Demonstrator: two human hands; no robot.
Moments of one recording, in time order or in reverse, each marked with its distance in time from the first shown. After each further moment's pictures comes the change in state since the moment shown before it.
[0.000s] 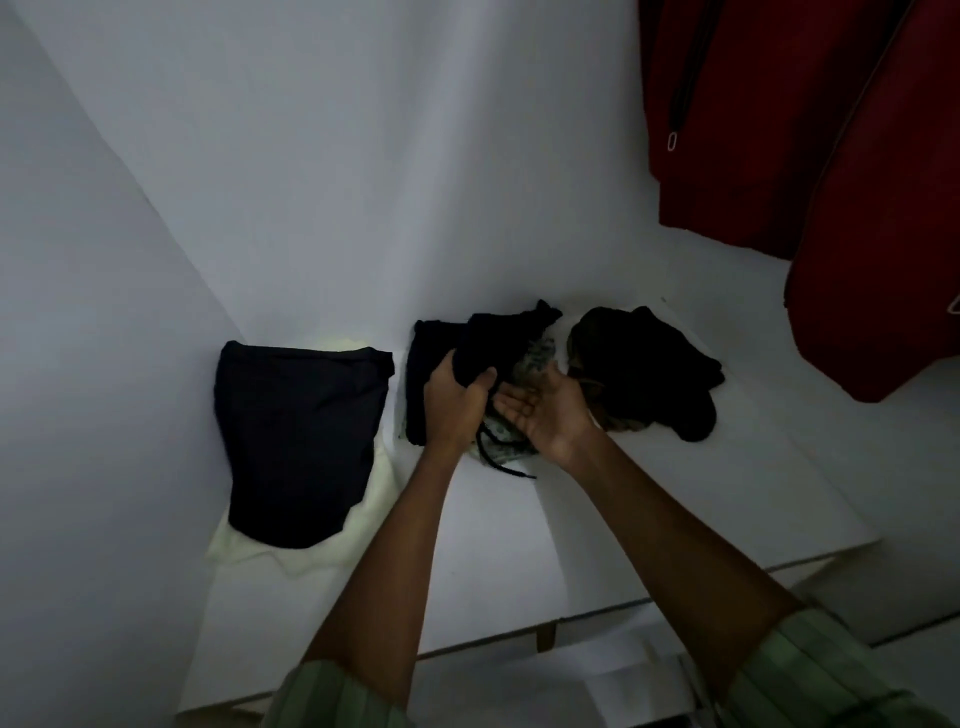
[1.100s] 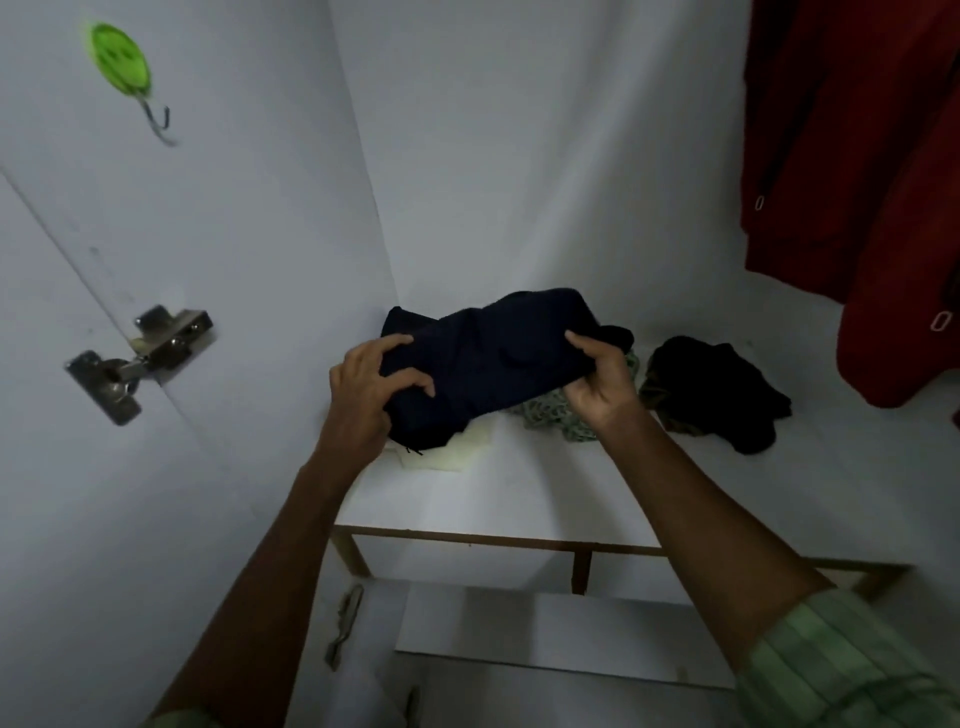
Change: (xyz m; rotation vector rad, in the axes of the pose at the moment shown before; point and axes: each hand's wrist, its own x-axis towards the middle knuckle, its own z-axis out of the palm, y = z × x) left_hand -0.180 0.046 -0.238 1.036 0.244 0.538; right_hand -0.146 0.006 0.076 0.139 -0.384 -0.063
